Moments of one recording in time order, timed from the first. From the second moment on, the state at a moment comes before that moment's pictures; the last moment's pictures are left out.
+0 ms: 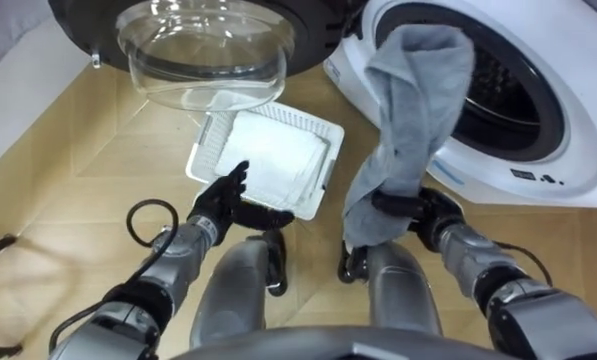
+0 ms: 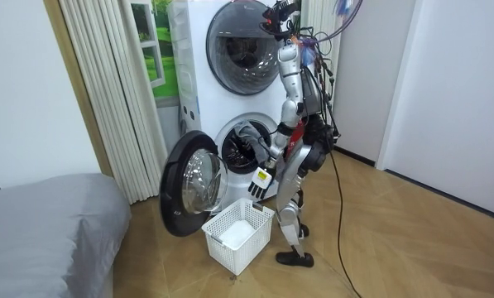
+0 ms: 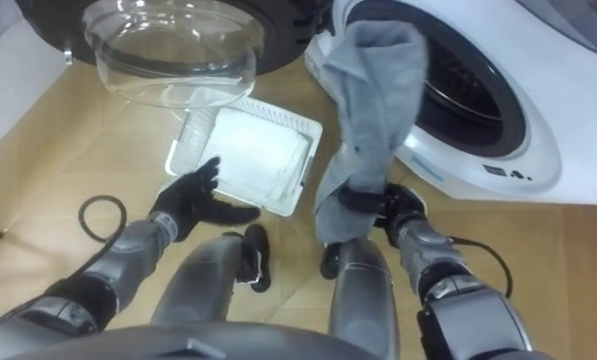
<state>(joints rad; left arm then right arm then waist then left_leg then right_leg) -0.15 0.16 -0.32 0.98 -0.18 -0.10 -0.05 -0.30 -0.23 0.20 1.25 0.58 -0.04 0.04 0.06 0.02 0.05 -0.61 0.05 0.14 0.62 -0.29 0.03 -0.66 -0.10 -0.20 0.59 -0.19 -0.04</state>
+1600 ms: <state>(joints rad) -0.15 0.20 -0.30 0.99 -0.13 -0.05 0.11 -0.36 -0.31 0.17 1.40 1.10 0.05 0.15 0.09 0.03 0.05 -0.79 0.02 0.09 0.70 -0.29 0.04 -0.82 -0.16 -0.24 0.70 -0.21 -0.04</state>
